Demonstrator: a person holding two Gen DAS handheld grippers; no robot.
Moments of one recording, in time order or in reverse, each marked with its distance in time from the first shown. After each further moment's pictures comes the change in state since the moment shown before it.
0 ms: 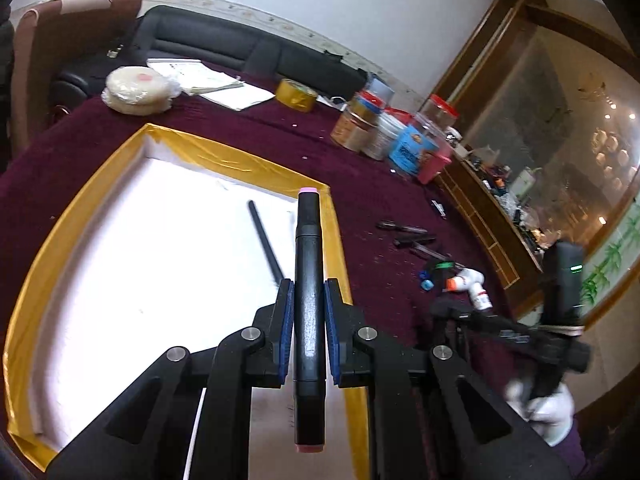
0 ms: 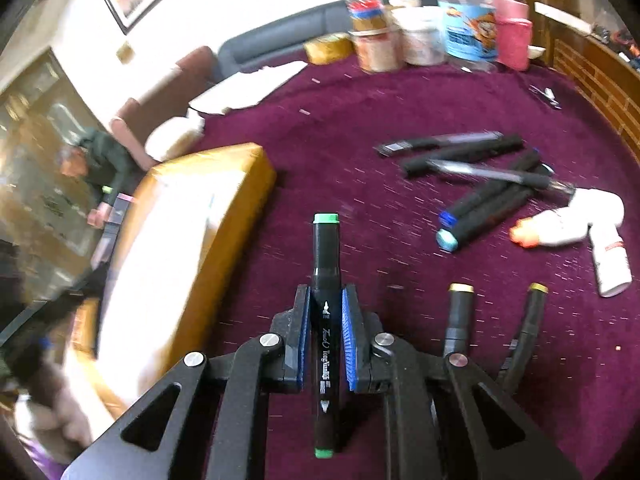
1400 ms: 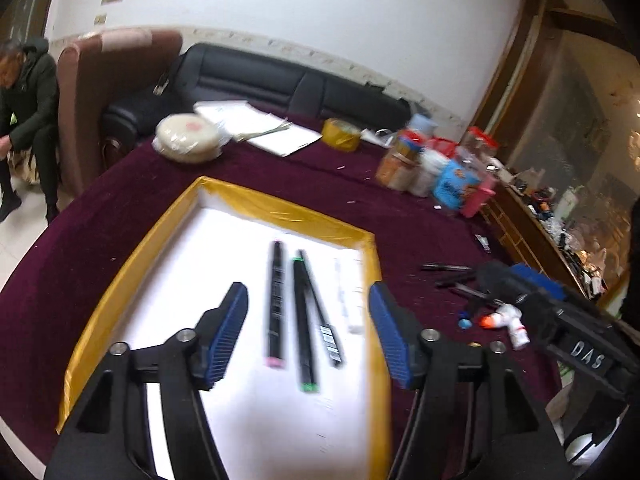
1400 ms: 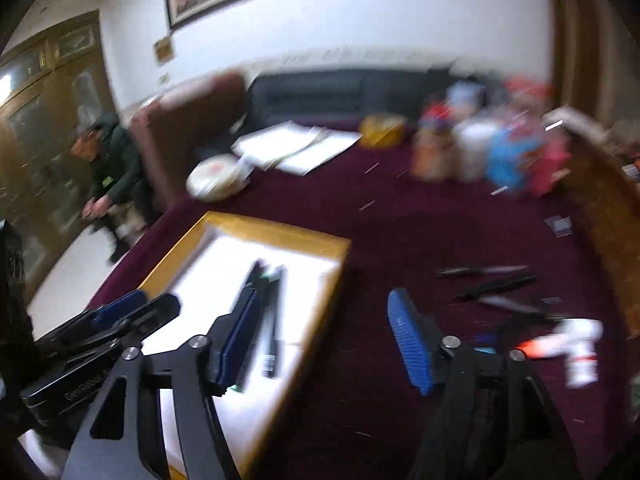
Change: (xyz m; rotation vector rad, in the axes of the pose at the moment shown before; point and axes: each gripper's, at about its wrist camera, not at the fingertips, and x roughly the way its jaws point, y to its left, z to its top) left arm -0.030 -0.020 0.010 0.012 -0.137 0.186; right arm -0.045 0.108 0.026 -0.228 -0.240 -0.169
